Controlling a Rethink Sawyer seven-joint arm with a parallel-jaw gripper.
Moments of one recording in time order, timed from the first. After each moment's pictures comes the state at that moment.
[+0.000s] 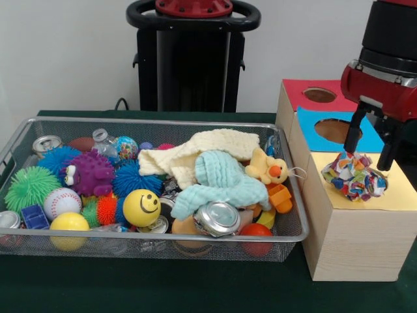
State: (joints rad) arm 0.31 -0.43 -0.44 1.29 0.42 0.64 2.62
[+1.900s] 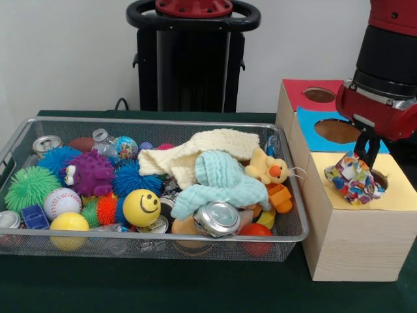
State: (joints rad) arm 0.31 -0.38 -0.44 1.28 0.43 0.62 2.62
